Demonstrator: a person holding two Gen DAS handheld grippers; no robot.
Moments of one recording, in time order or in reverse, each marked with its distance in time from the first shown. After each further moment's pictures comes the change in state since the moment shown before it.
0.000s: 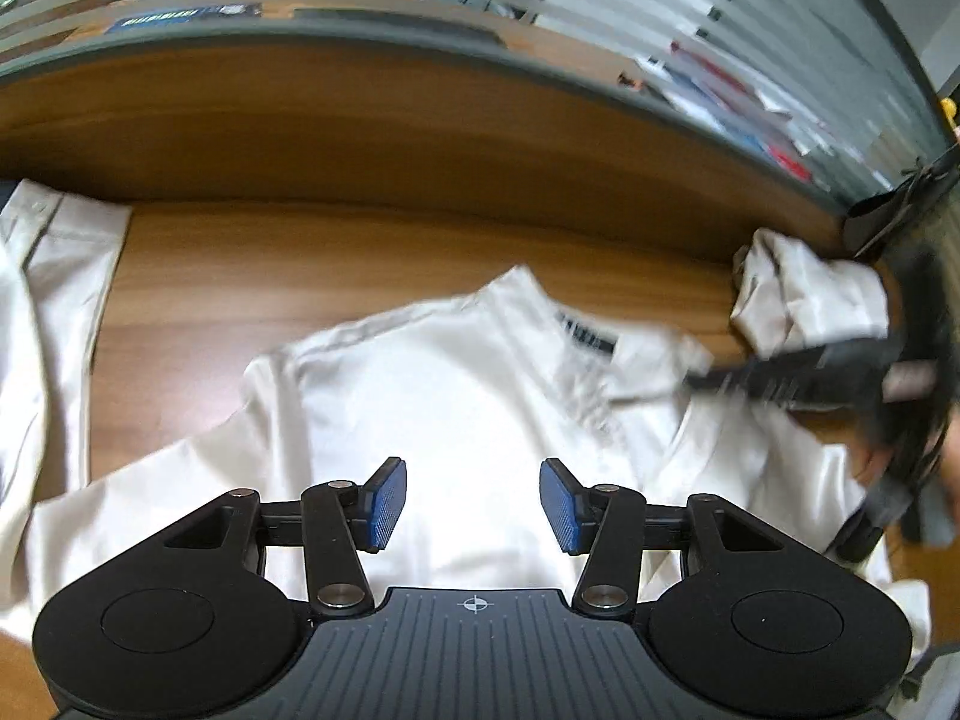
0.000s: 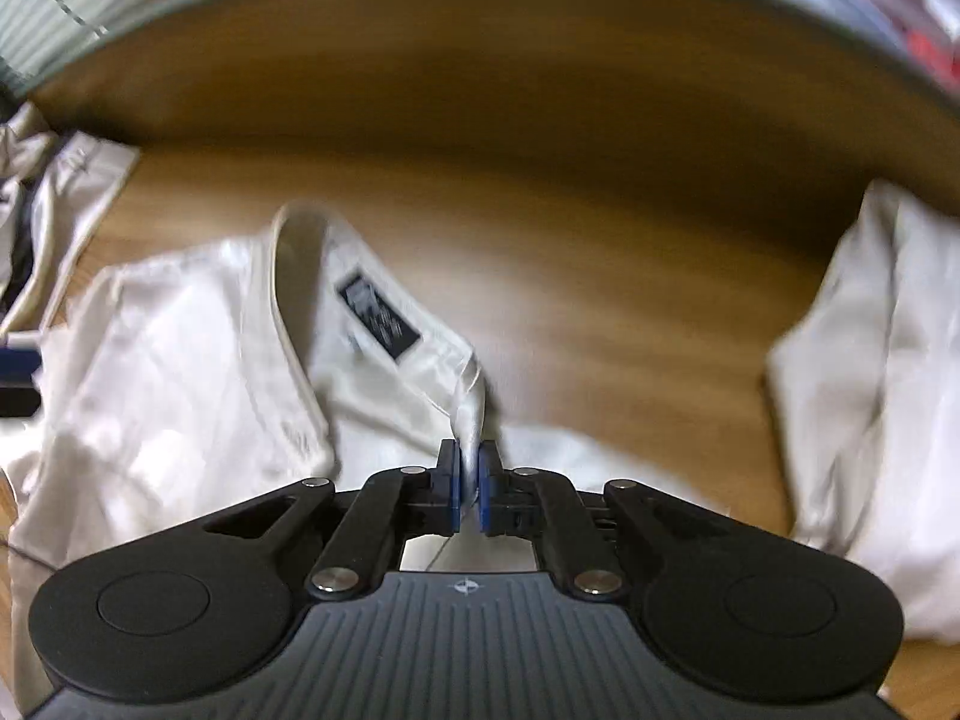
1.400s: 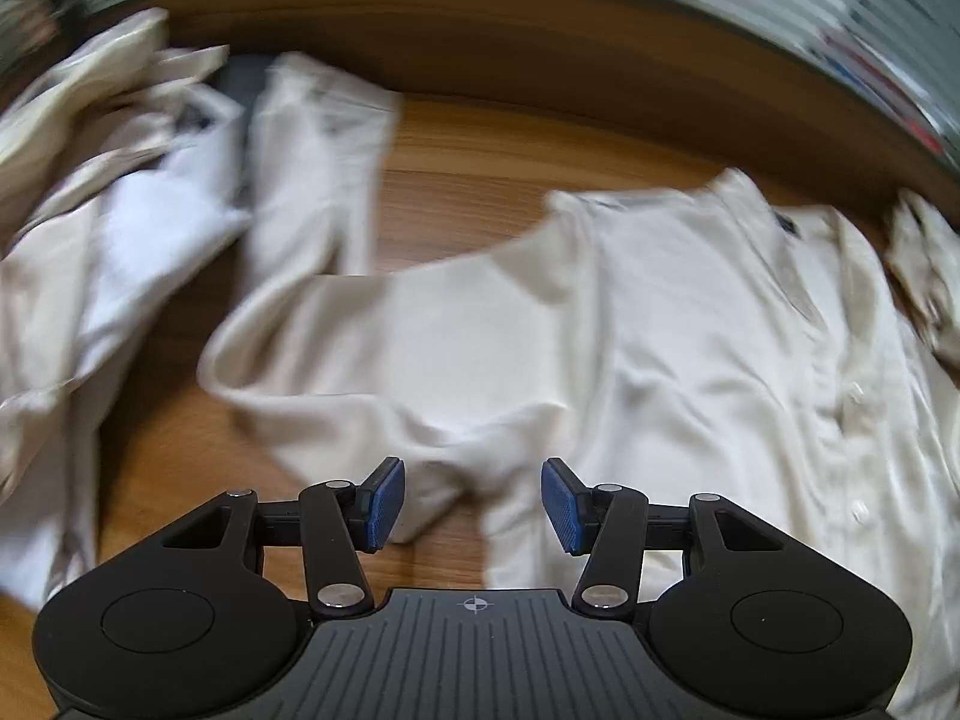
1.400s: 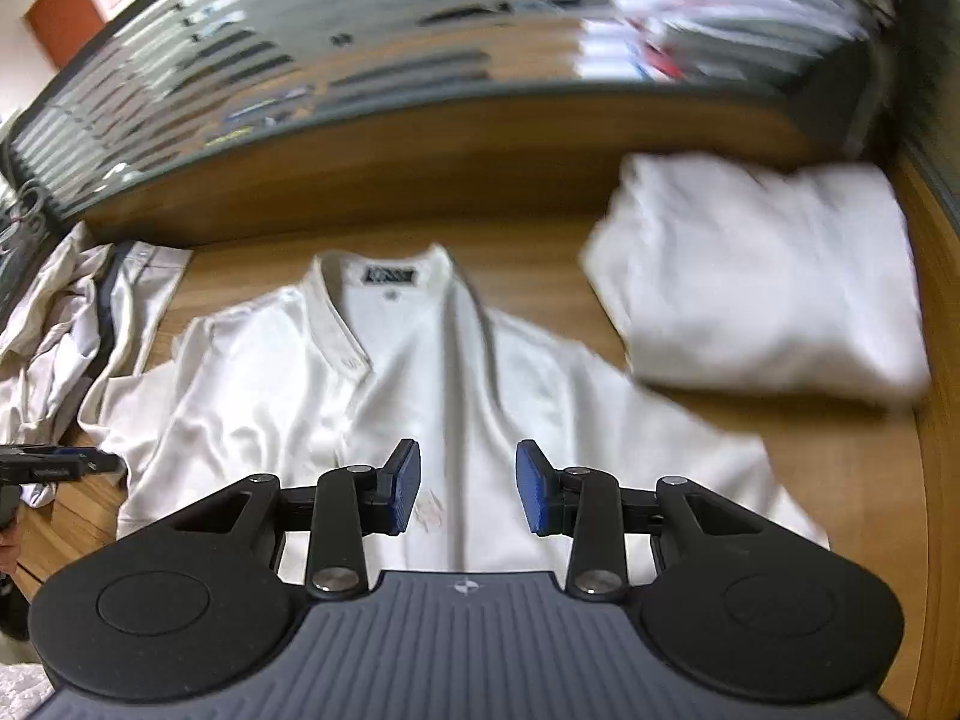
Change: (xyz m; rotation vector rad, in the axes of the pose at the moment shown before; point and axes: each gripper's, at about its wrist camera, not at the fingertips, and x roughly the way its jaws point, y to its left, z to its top) left arm -0.053 0.084 -0.092 -0.134 -0.028 0.290; right arm -0.190 -0.037 -0.141 0.226 -0.145 0.004
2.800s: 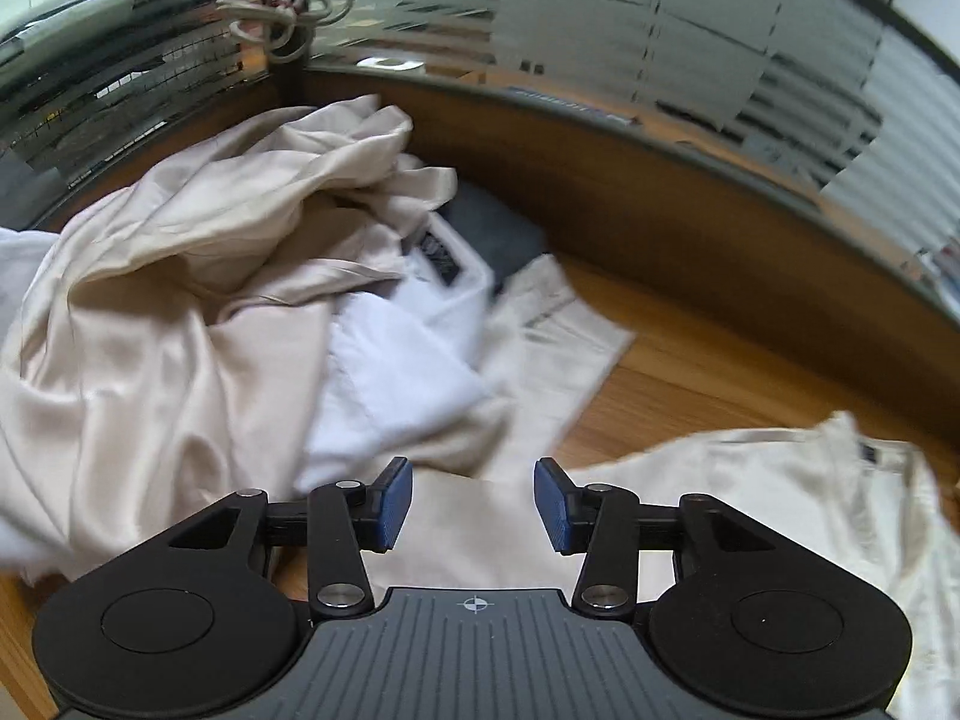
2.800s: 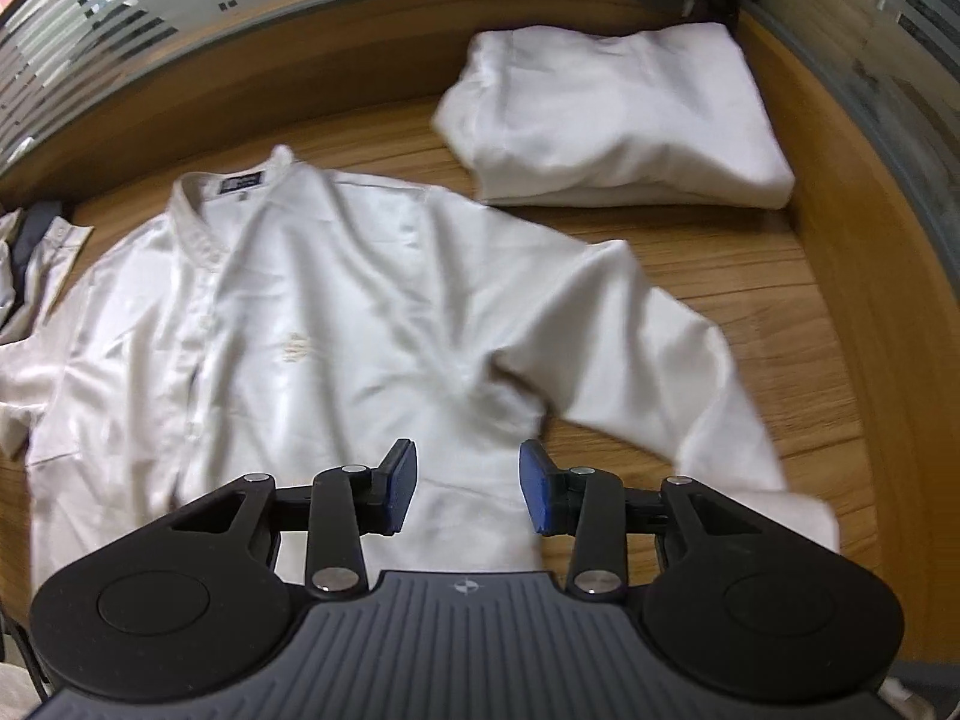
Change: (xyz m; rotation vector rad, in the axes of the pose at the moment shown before) left arm -0.054 0.049 0.028 -0.238 -0.213 0.141; right arm -0.023 -0.045 -0.089 0.079 0.076 -0.174
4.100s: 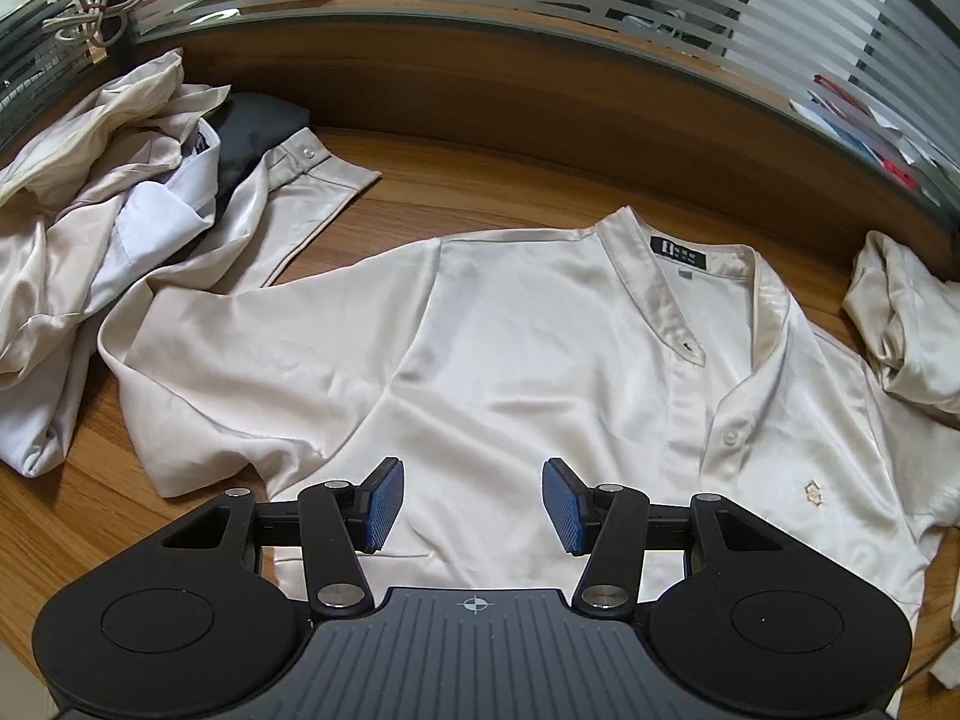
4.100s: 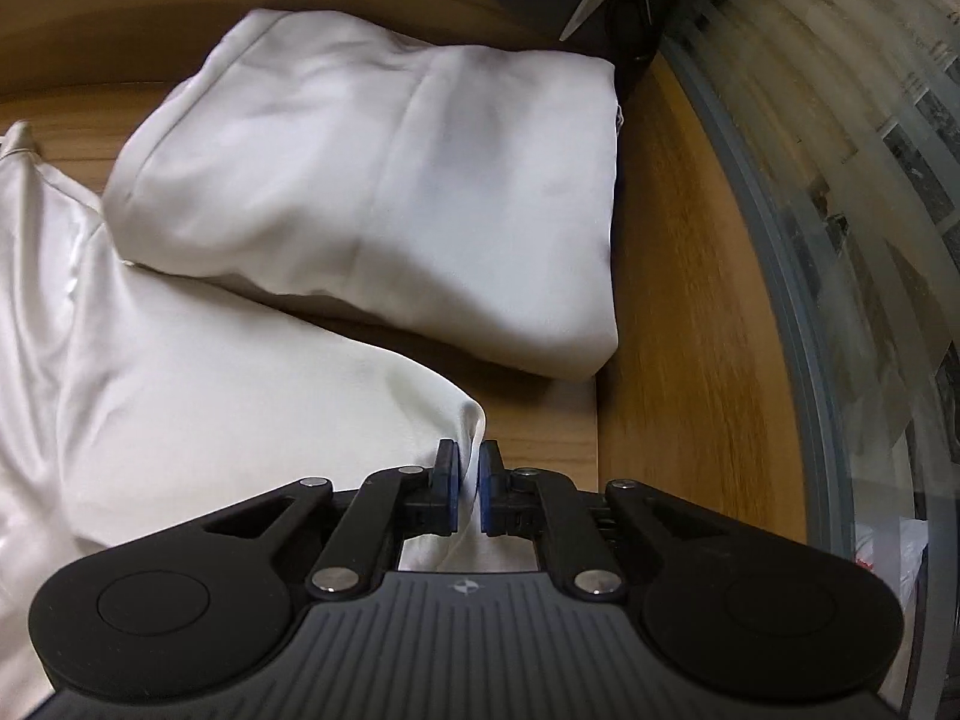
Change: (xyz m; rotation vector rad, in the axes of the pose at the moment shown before) left arm -0.039 -0.153 -0.094 0.165 0.144 -0.068; right arm 0.122 -0.119 0.102 -0.260 -0.014 -0.299
